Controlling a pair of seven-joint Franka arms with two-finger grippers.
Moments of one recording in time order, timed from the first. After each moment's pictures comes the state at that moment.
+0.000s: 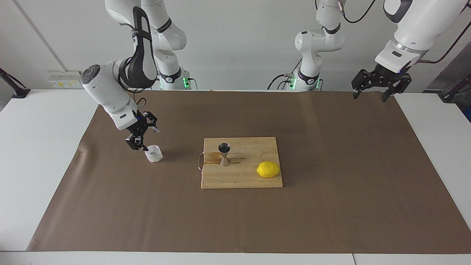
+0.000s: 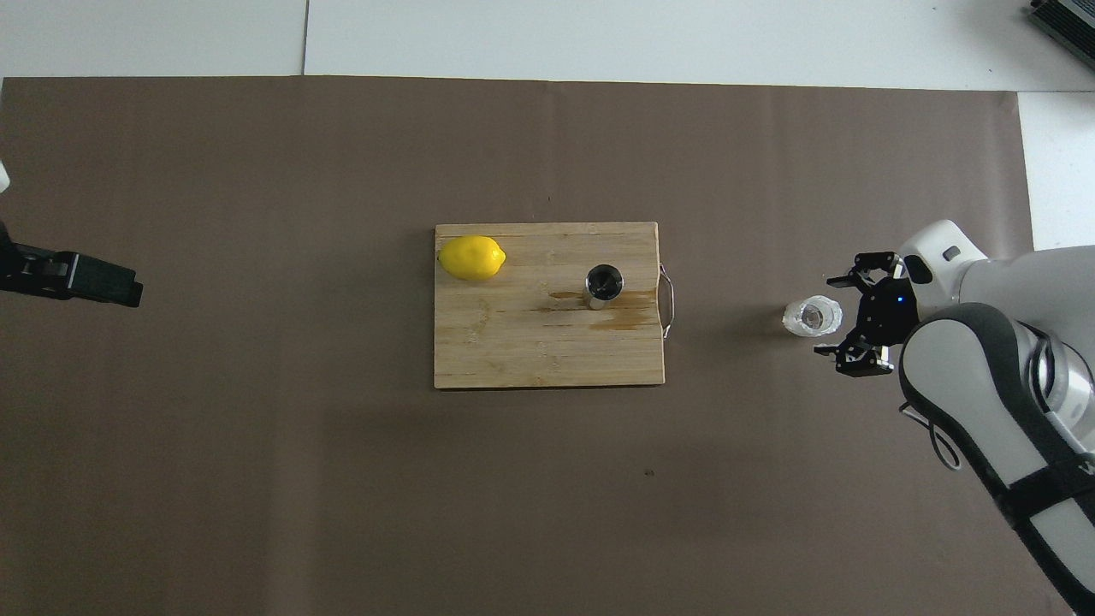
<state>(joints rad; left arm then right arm) -0.01 -0.04 -0.06 -1.58 -0.02 1.53 0.11 -0.09 -0.02 0.06 -2.16 0.29 2.19 -1.35</state>
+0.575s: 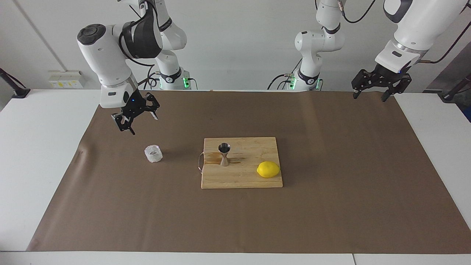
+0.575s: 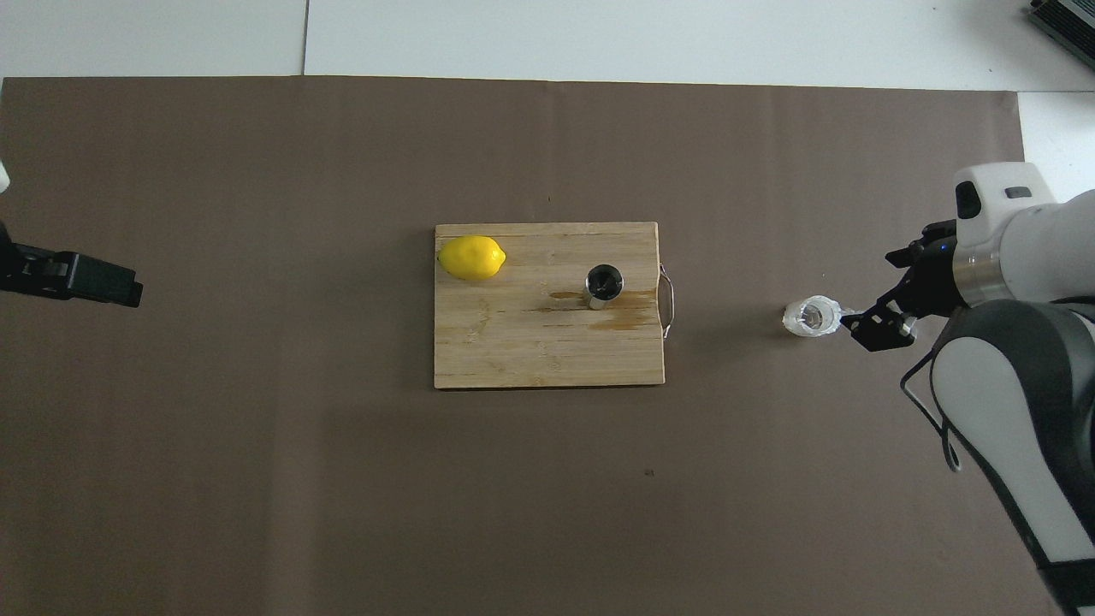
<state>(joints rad) -0.01 -0.04 -0.06 -1.58 -0.02 1.53 0.11 -0.04 -0.03 0.09 -1.86 0.09 1.92 -0.63</state>
